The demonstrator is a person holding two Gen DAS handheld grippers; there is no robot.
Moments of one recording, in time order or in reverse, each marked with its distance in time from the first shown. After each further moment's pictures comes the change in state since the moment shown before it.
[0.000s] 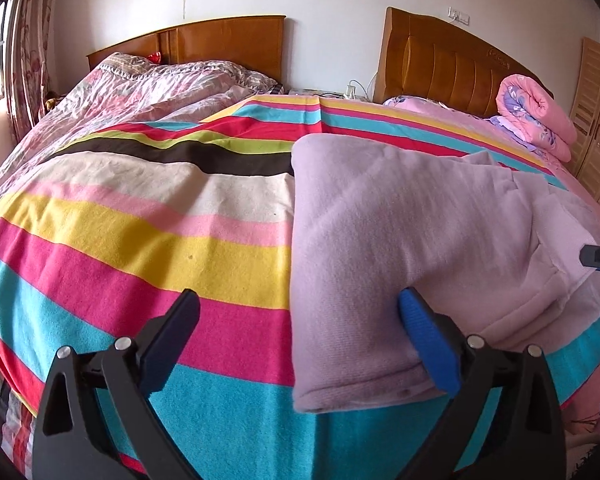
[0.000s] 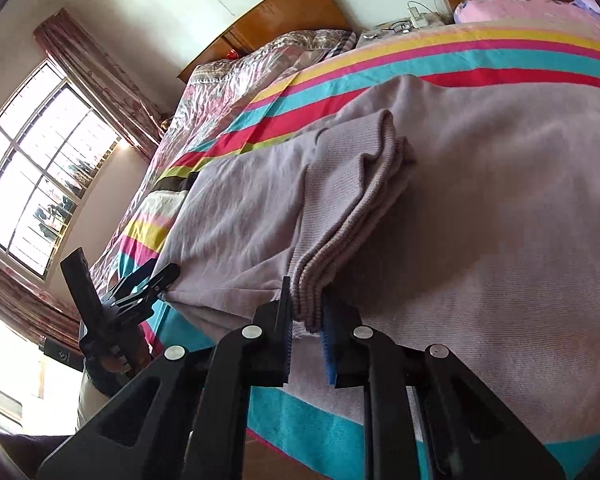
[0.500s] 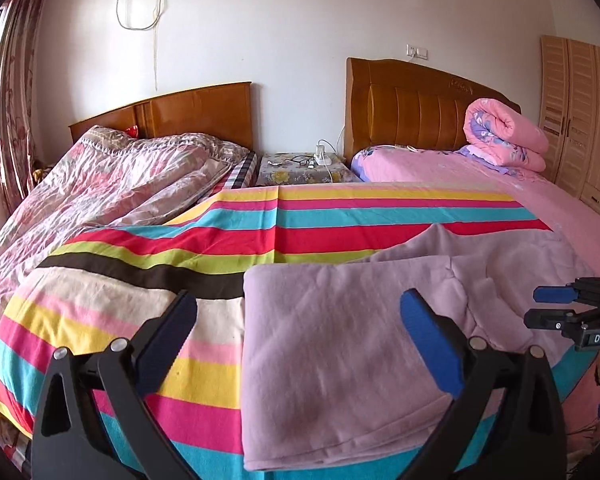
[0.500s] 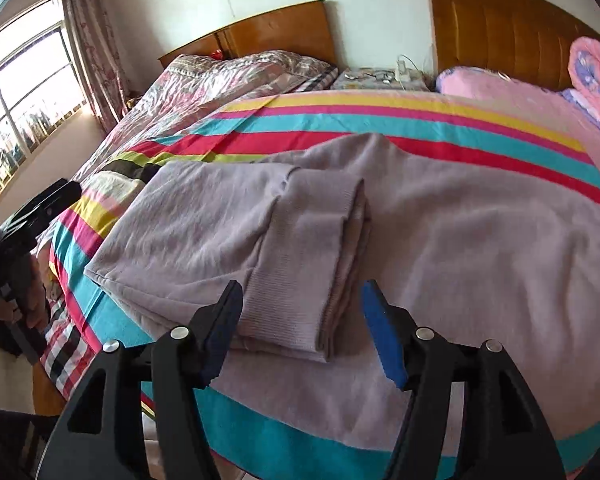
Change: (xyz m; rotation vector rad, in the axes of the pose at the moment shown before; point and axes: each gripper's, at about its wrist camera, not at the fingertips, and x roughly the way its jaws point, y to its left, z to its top) left arm -0.053 -0.058 0.070 0.151 -0.193 -0.035; right arm -0.007 0.039 0.001 -0.301 -0.094 -0.257
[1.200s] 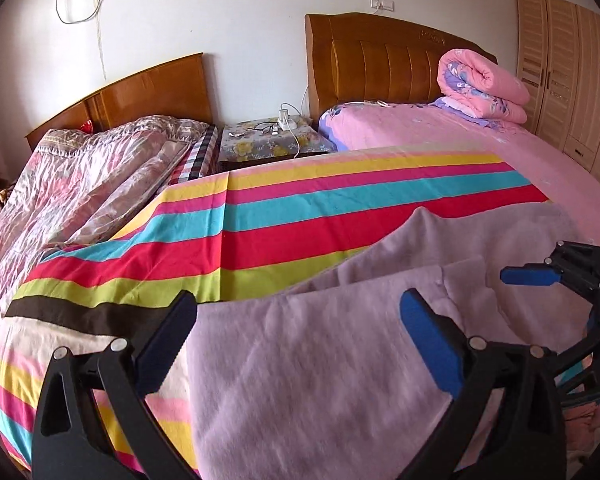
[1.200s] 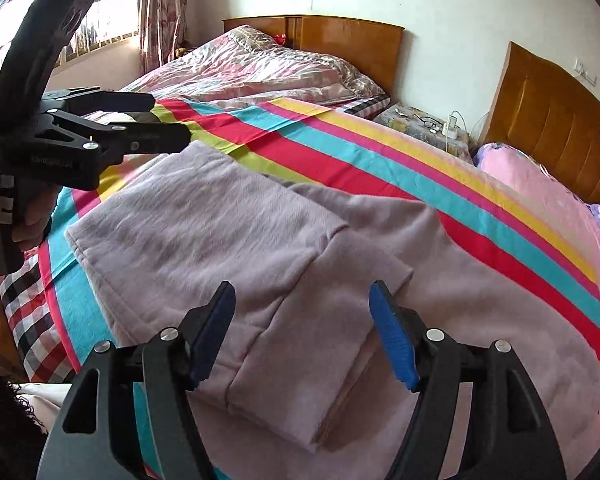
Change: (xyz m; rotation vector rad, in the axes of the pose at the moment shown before) left arm 0.084 -0.034 0.049 0.105 0.169 -0.083; right arm 0.047 0.005 0.044 -0.277 0.021 -0.011
